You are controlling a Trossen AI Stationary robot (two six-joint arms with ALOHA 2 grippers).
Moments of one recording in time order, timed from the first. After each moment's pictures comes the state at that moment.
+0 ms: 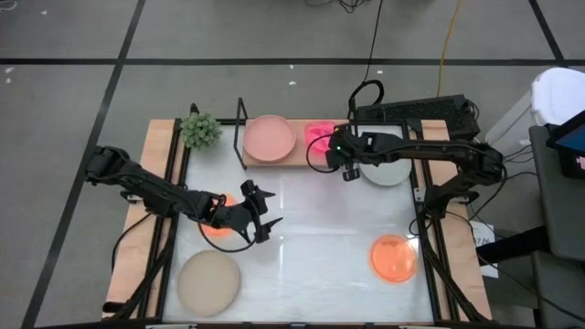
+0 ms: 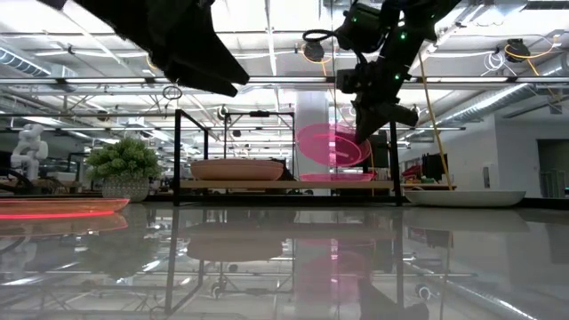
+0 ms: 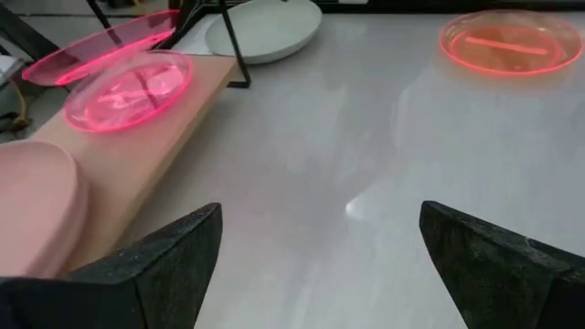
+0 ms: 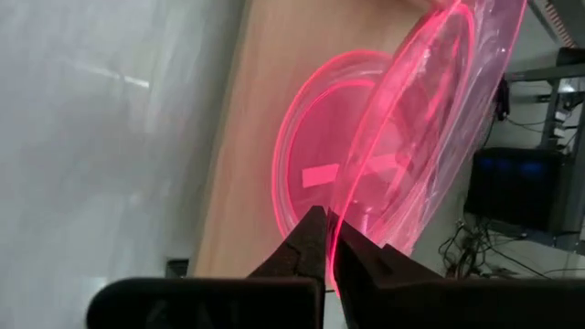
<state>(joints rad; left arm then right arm) -0.32 1.41 0.78 0.03 -0.58 -0.24 -0.33 1.49 1.04 -0.58 0.34 -0.73</state>
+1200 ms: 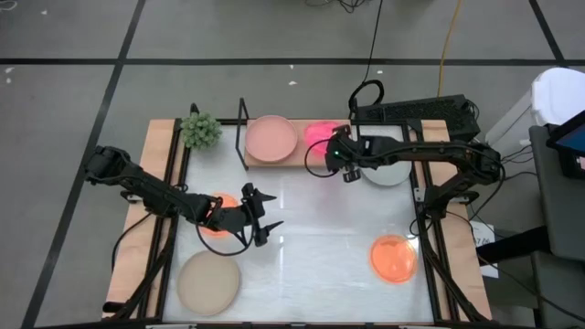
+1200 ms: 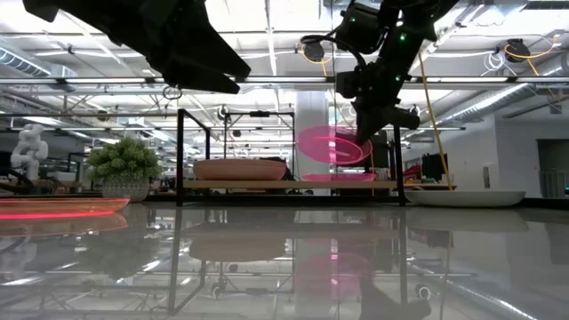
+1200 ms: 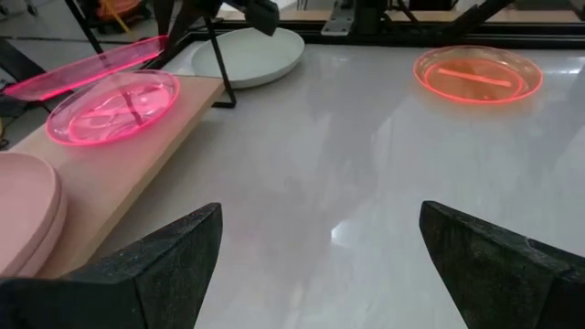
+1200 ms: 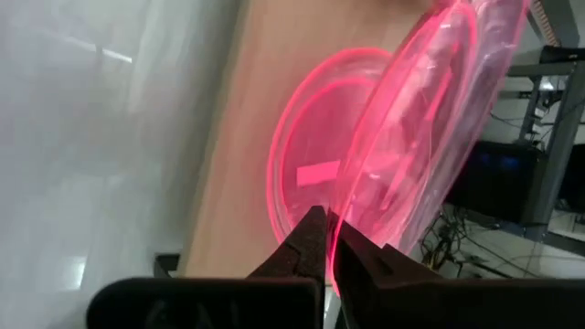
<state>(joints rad) -0.35 1.41 0.71 0.21 -0.58 -0.21 -0.30 1.51 1.04 -0.59 0.42 -0.74</state>
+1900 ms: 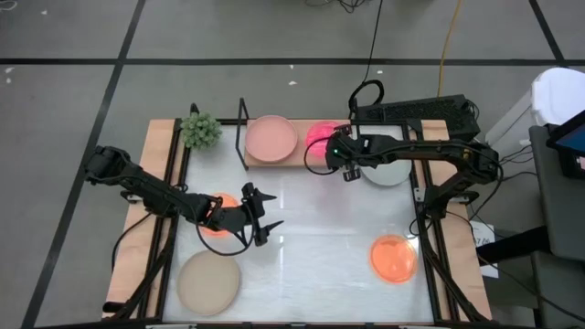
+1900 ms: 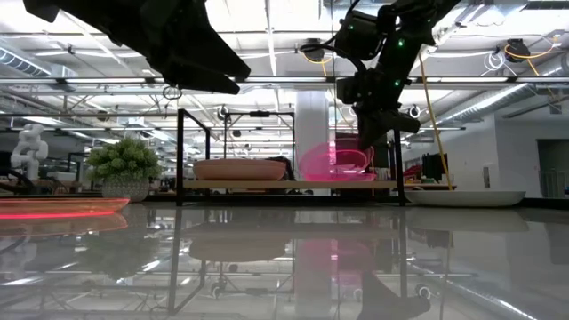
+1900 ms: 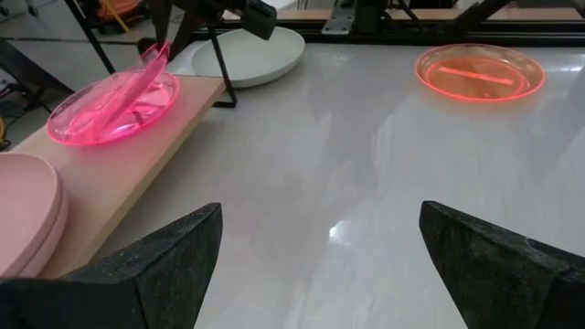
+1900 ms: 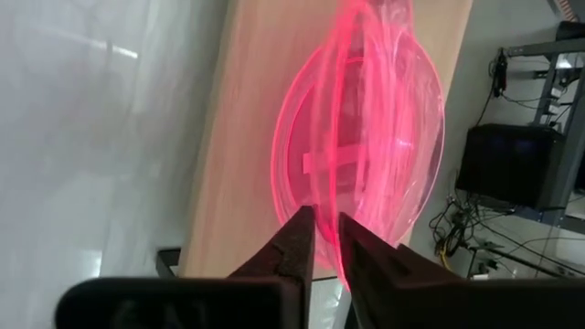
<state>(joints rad) -0.35 1.41 0.71 0.21 -0.58 -0.21 -0.32 1.53 1.04 -0.60 0.41 -0.71</state>
